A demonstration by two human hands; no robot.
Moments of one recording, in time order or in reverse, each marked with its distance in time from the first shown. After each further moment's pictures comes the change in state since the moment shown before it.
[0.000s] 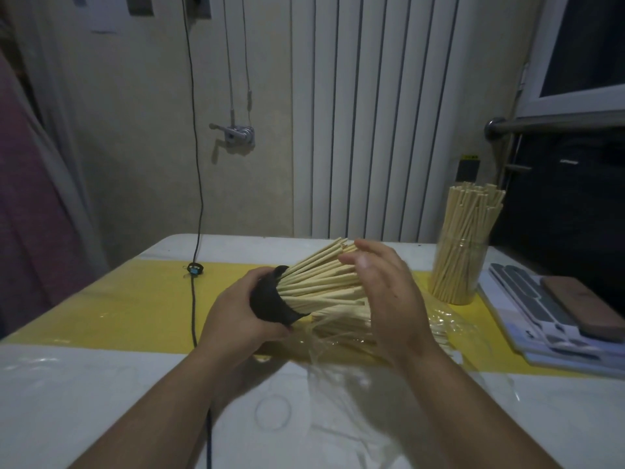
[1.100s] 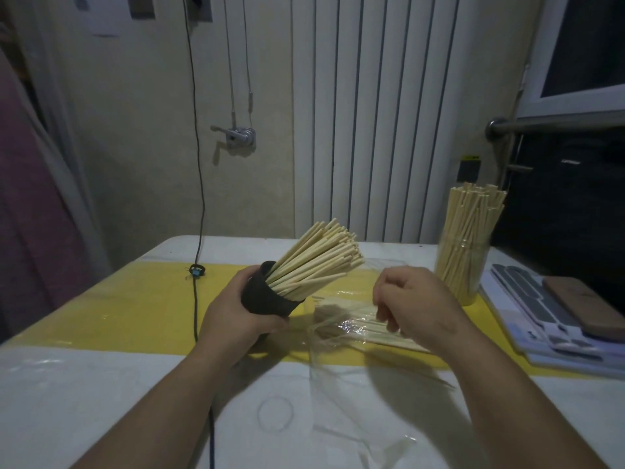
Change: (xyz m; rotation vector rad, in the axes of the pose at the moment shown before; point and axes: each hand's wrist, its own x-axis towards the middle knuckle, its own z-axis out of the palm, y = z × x) left_hand 0.002 -0.009 -0.003 -0.155 0.058 -0.122; right_hand 0.013 -0.005 -0.038 -0.169 -0.257 0.349
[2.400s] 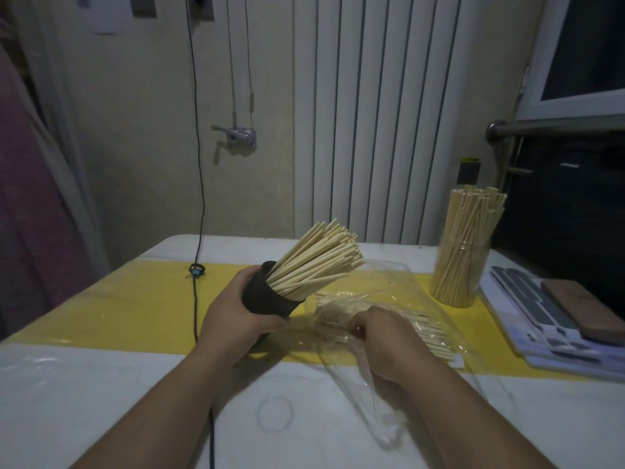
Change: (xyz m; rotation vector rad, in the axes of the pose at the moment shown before) left_hand 0.002 -0.002 0.001 -0.007 0.009 0.006; right_hand 0.014 0.054 0.051 -0.691 -0.165 -0.059
